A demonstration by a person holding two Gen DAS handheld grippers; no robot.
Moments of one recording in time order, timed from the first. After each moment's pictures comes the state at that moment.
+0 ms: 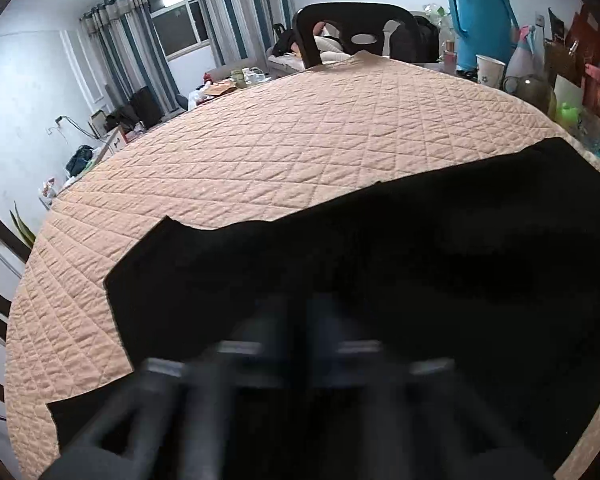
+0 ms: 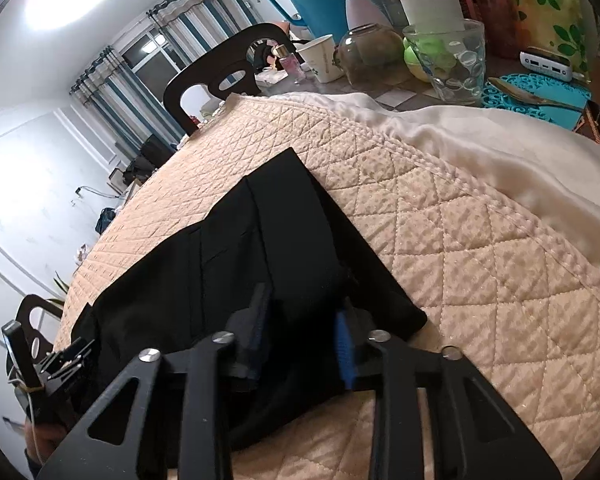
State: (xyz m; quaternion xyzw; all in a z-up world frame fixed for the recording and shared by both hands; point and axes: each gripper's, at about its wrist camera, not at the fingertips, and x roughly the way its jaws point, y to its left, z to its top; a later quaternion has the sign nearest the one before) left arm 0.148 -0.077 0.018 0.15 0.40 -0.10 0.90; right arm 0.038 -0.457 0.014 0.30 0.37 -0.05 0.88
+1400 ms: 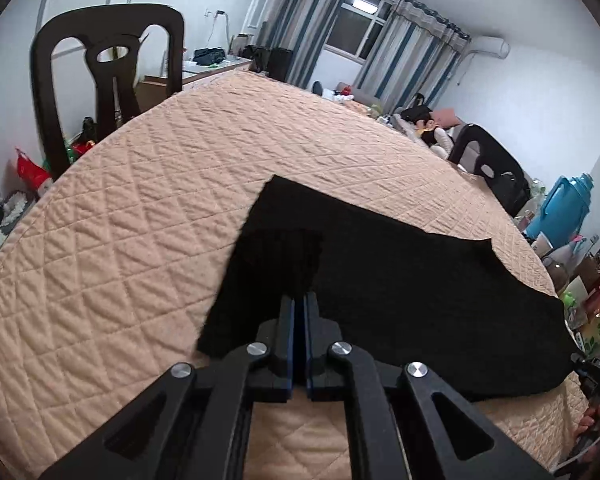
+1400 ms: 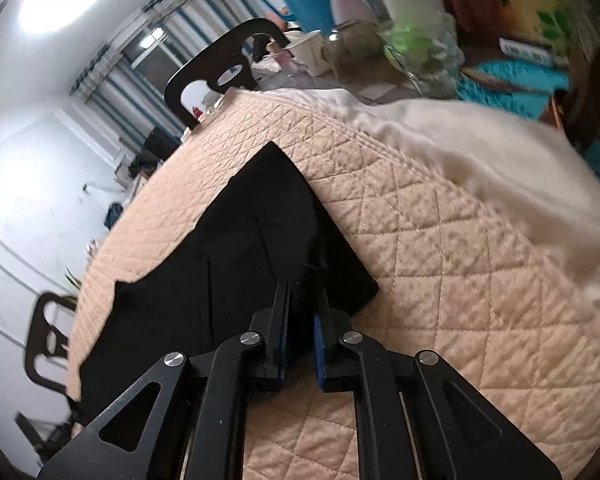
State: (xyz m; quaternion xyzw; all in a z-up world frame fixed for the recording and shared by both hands) left arm -0.005 0.138 0.013 -0.20 0.37 0.03 0.91; right arm 0.008 -0.471 0.032 0.28 0.39 -0.05 0.87
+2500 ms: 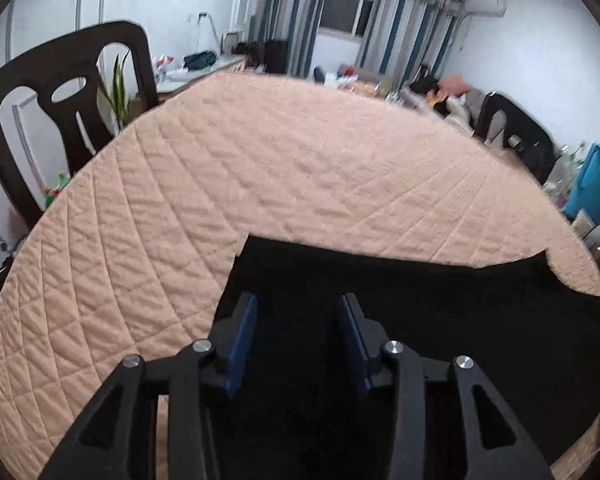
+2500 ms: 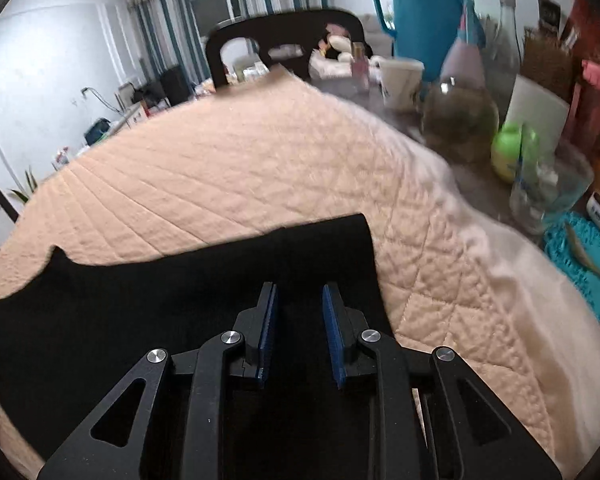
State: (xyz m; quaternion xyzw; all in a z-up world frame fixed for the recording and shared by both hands) left arm 0.096 0.124 0.007 -0.11 0.40 0.04 0.91; right arm 0.112 -0.437 0.024 0.09 0.41 -0.03 0.91
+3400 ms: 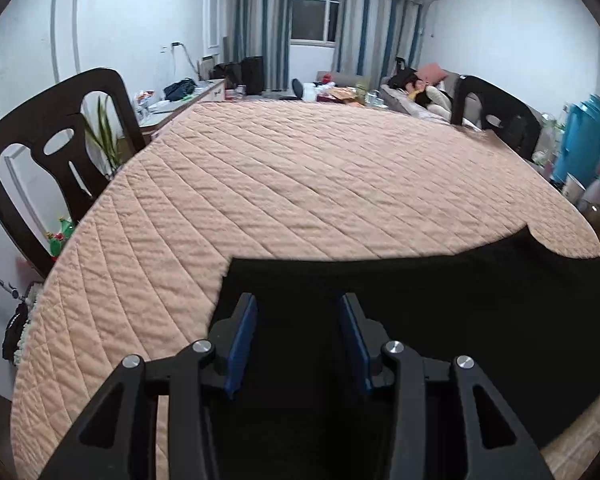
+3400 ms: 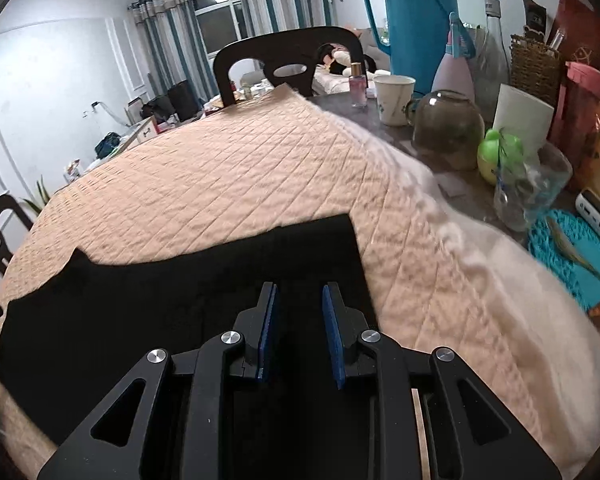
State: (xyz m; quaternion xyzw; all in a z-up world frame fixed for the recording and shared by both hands) left arm 0.082 0.099 0.028 -0.04 0.38 0.02 0.92; right arm 0.076 -0.436 0.038 0.10 0.39 -0.01 0.92
